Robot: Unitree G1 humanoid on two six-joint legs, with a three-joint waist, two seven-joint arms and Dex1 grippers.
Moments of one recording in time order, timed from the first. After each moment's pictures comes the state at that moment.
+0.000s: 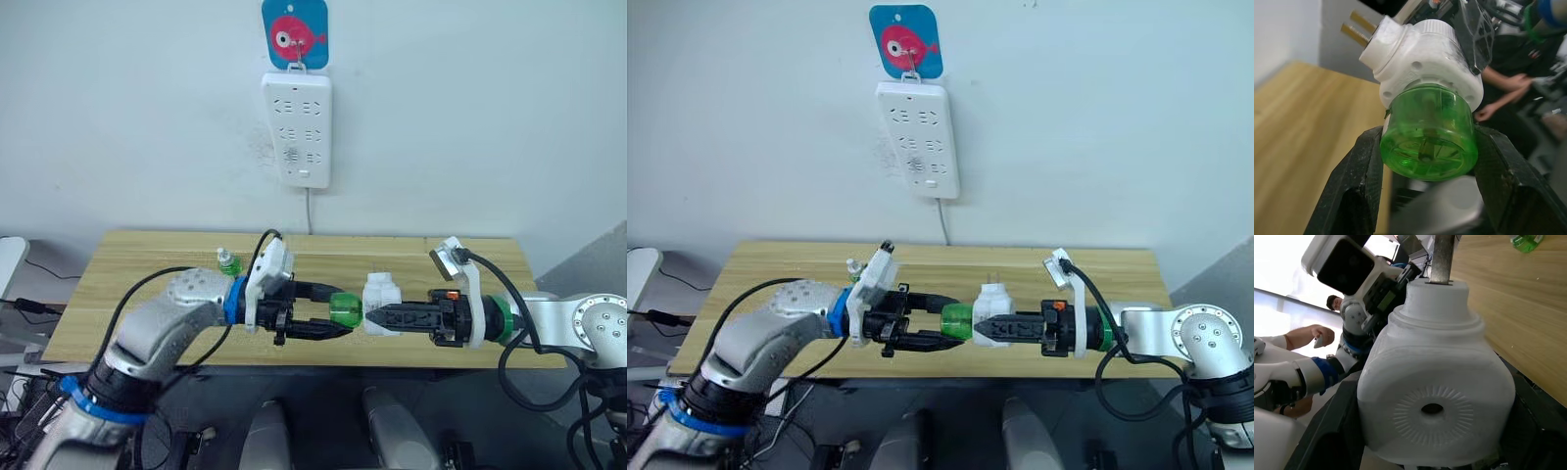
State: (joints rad) left arm -0.40 0.72 -0.22 -0.30 -0.80 0.66 -1.11; right arm -0.35 -0.81 0.08 -0.28 1.82 1.18 0.26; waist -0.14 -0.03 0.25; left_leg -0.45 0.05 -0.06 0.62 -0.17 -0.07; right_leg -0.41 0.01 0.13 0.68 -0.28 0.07
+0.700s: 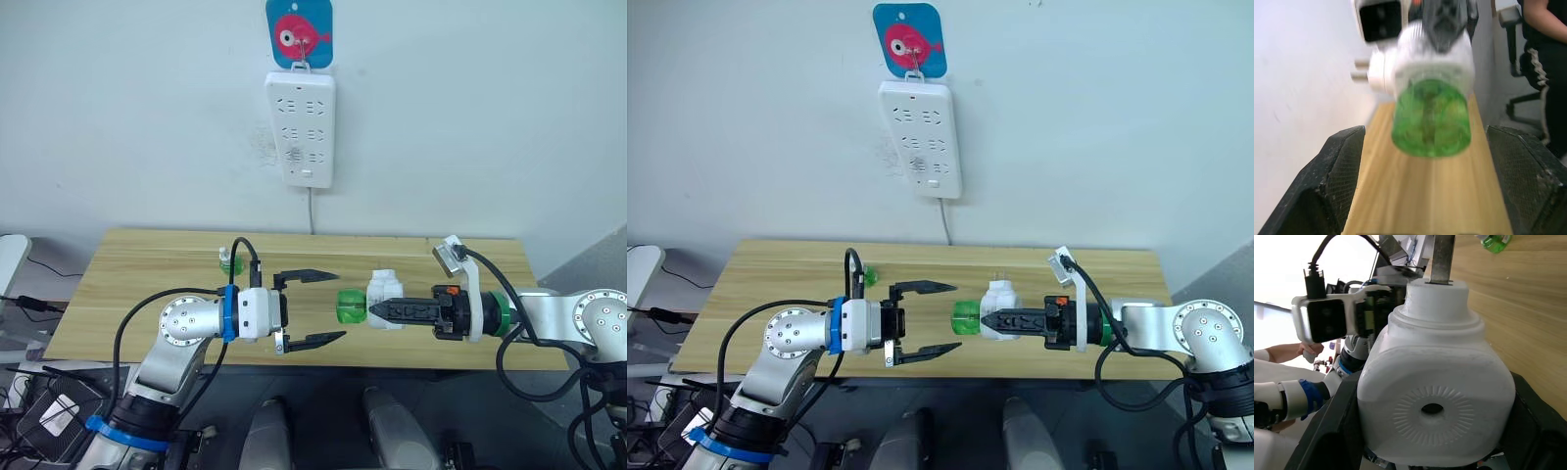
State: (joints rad) left arm -0.20 0.54 -0.18 -0.14 -0.30 -0.34 -1.11; right arm -0.37 -0.81 0.08 -0.22 1.82 1.19 0.19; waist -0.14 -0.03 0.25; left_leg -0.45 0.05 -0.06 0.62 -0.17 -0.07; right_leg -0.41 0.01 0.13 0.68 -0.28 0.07
